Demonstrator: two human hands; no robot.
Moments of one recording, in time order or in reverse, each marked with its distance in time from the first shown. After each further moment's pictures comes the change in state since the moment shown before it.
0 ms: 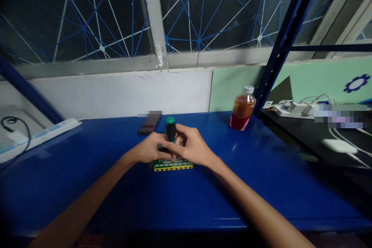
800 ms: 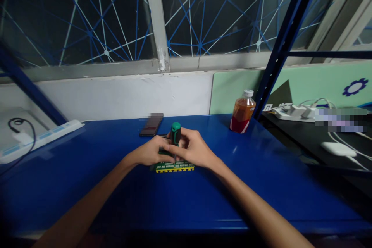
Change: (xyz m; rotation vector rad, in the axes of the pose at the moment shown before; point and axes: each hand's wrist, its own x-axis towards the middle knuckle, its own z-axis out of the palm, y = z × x) left_hand -0.001 -0.002 -0.002 0.077 -0.064 0.036; right_hand -0.001 0.001 -0.002 0.023 0.022 0.003
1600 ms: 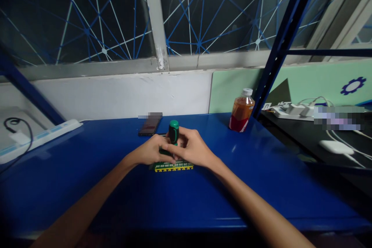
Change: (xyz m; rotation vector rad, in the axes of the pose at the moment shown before) left_hand 0.002 -0.005 0.003 0.019 0.029 -0.009; right_hand -0.001 0.000 0.000 -0.050 -0.011 0.007
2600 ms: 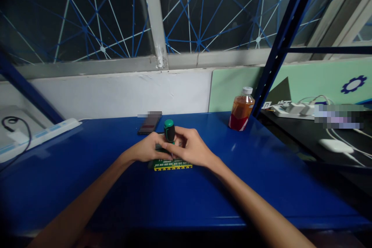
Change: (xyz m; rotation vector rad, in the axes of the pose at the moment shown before) left_hand -0.003 0.005 -0.006 -0.080 -0.014 -0.057; right_hand -0.002 -0.005 0.000 -0.114 -0.004 -0.005
